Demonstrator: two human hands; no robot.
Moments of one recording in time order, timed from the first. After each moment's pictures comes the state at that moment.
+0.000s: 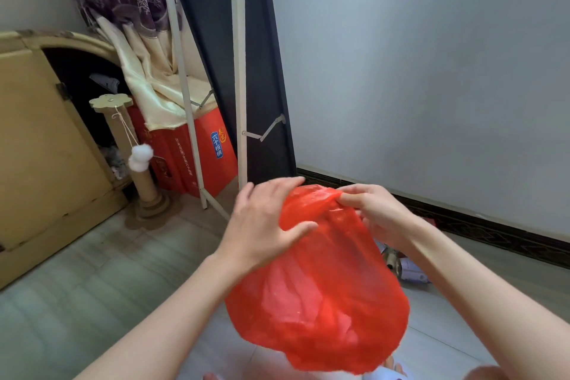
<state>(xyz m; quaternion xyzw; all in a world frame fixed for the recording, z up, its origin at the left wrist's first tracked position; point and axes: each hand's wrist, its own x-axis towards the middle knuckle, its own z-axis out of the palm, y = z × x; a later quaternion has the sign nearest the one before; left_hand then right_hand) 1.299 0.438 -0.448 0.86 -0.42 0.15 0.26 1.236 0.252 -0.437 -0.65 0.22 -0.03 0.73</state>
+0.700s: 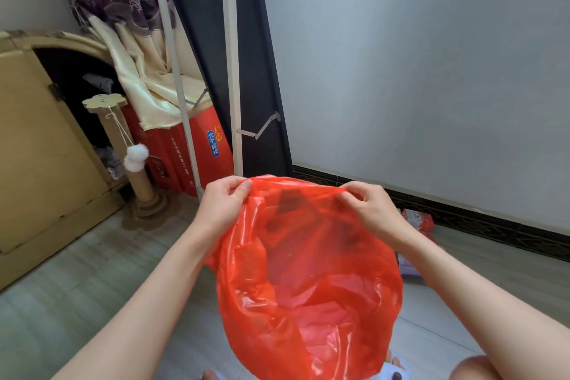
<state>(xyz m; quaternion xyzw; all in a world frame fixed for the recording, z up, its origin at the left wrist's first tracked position) 1.326 0.454 -0.433 0.83 -0.16 -0.04 0.54 1.233 0.240 -0.461 -0.88 0.14 -0.17 0.43</state>
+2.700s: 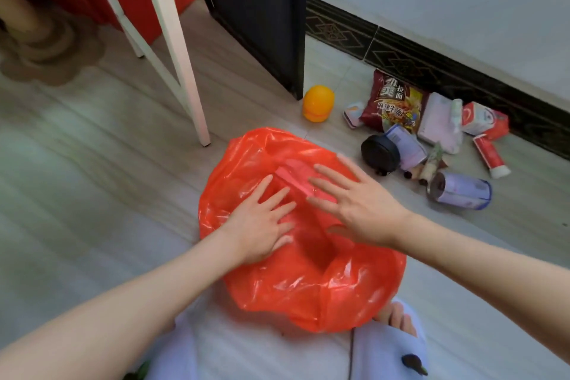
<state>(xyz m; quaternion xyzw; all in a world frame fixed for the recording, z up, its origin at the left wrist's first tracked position) 1.388 0.377 -0.760 0.76 -0.60 -0.16 -0.18 1.324 0.173 -0.743 -0.95 -0.28 0.04 -0.12</state>
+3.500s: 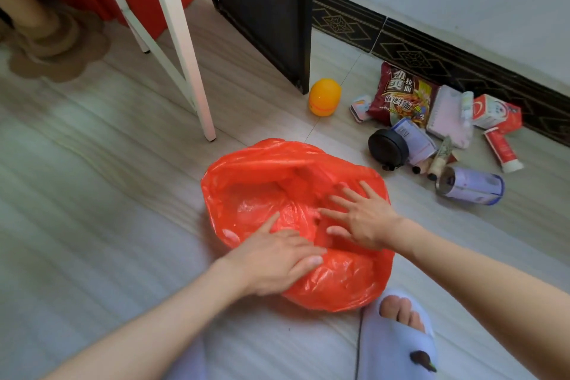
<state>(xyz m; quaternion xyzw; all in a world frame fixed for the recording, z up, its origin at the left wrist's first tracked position) 1.348 0.384 -0.756 0.78 -0.52 -0.36 0.02 1.313 0.172 -0.791 -0.93 -0.14 0.34 -0.04</state>
